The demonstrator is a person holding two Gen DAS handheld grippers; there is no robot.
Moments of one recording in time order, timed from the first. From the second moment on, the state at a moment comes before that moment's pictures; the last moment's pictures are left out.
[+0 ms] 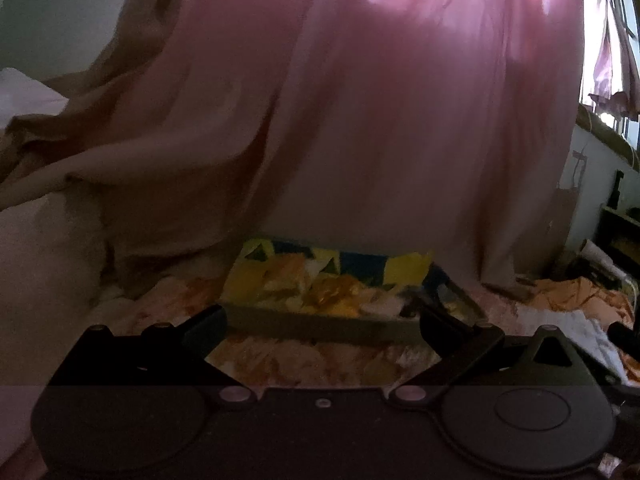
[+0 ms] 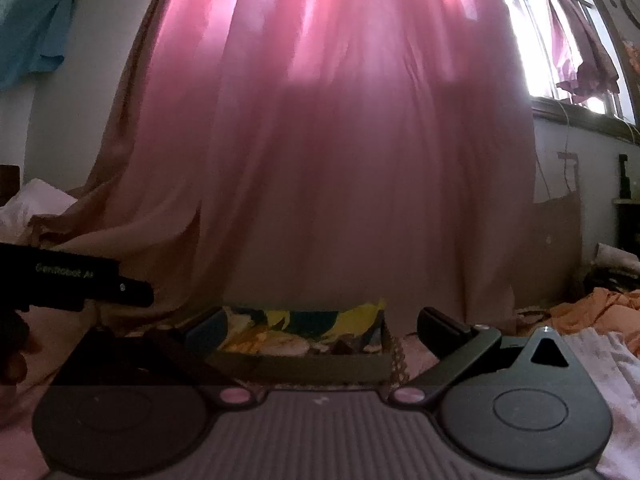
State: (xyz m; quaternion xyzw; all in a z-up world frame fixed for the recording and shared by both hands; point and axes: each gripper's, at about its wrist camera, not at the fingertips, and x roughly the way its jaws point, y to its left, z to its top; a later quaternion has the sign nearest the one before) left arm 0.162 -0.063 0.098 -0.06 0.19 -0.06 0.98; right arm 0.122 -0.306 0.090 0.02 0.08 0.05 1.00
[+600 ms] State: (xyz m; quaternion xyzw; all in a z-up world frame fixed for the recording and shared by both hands) left arm 0.075 -0.034 0.055 -0.04 0.20 -0.04 0.98; right arm 0.048 -0.281 0.068 -0.01 0.11 0.06 0.99
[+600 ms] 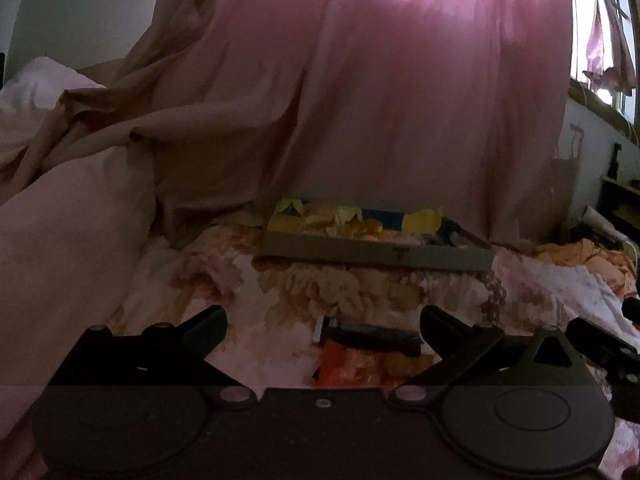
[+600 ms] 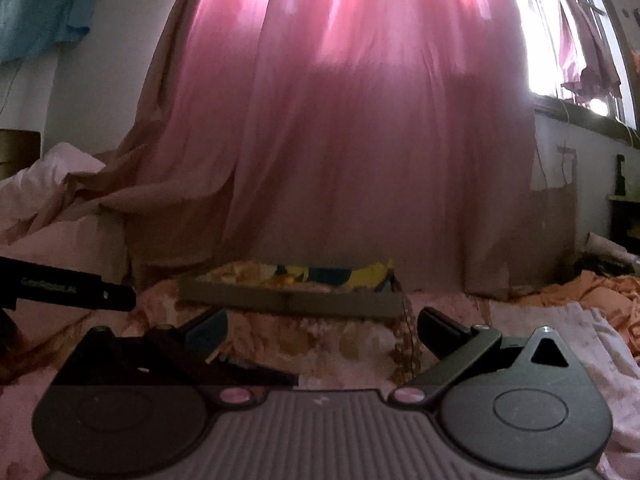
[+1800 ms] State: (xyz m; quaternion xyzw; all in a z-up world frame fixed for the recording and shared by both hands) left arm 0.080 -0.029 -0.012 0.00 0.32 -0.07 0.95; right arm 0.047 -0.269 0.012 -0.02 0.29 0.06 0.95
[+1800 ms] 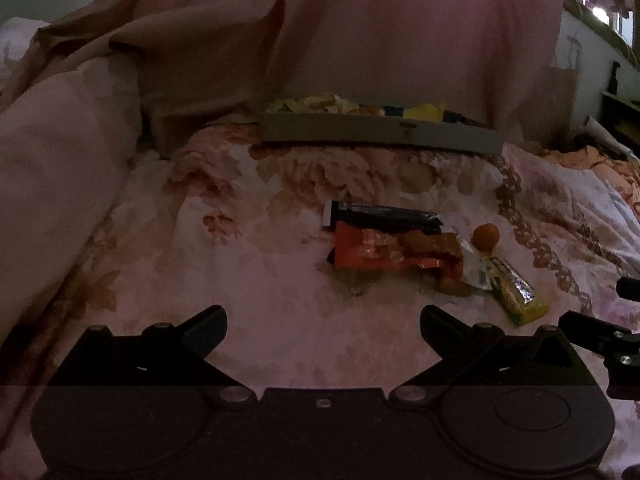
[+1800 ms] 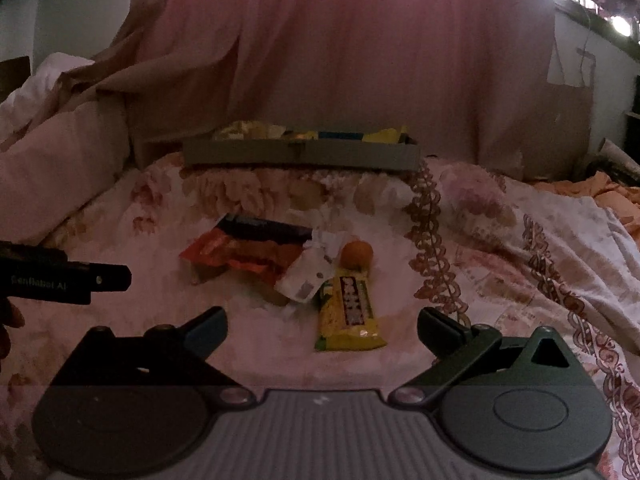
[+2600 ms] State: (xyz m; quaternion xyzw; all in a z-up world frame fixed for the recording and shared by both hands) left arm 0.135 -0.049 -0.033 0.08 0.35 -0.14 0.92; right arm 0.094 -0.285 -0.011 -0.04 0.33 0.06 0.94
